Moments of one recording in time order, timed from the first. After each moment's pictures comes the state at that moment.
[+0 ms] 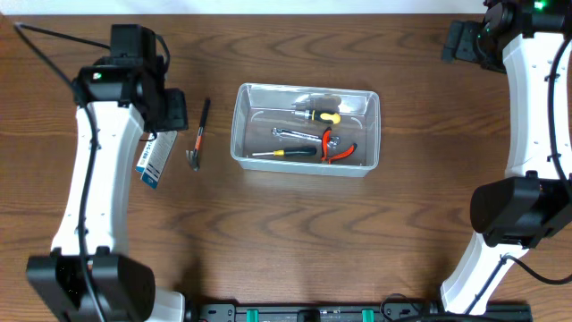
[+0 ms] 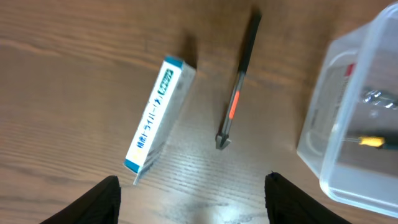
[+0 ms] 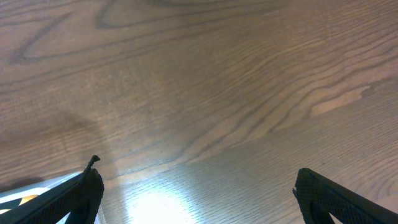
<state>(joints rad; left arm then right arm) 0.00 1.66 1.59 -1.20 -0.09 -0.11 -0.07 2.05 2.24 -1.32 0.19 0.24</state>
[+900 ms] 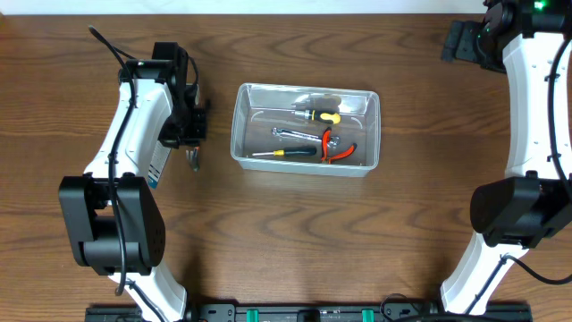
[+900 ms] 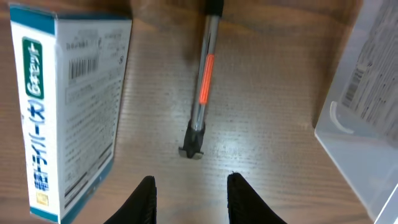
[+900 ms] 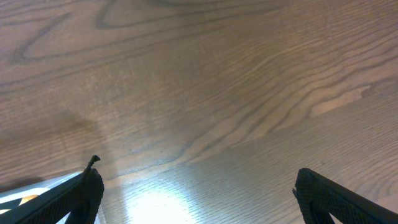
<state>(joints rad) -0.03 1.90 1.54 -1.18 -0.01 -0.04 -0.07 2.05 2.24 -1.32 0.19 0.24</state>
